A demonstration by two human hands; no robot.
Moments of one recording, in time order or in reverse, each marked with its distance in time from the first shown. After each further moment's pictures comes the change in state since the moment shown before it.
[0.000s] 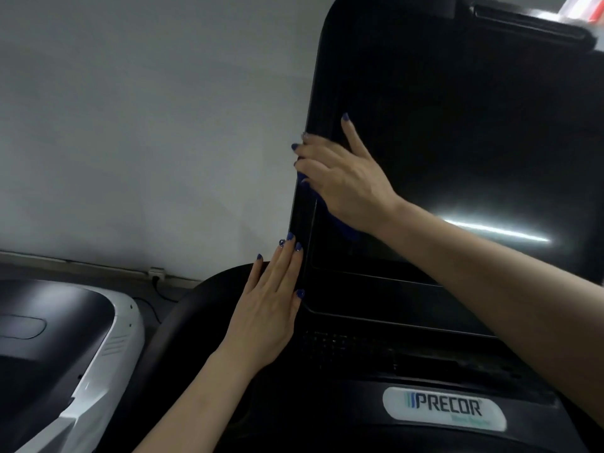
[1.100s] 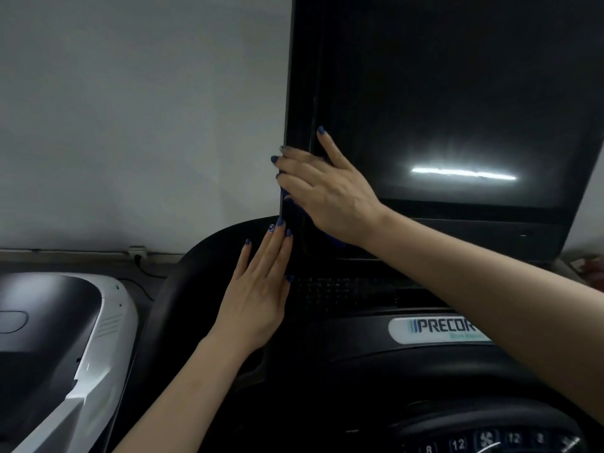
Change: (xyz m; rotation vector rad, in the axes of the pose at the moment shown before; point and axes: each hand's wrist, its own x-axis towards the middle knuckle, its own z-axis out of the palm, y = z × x) left_hand -0.046 -0.021 0.014 -0.035 -0.099 0.063; right_hand -0.053 -0.076 0.021 0.004 -0.015 0.033
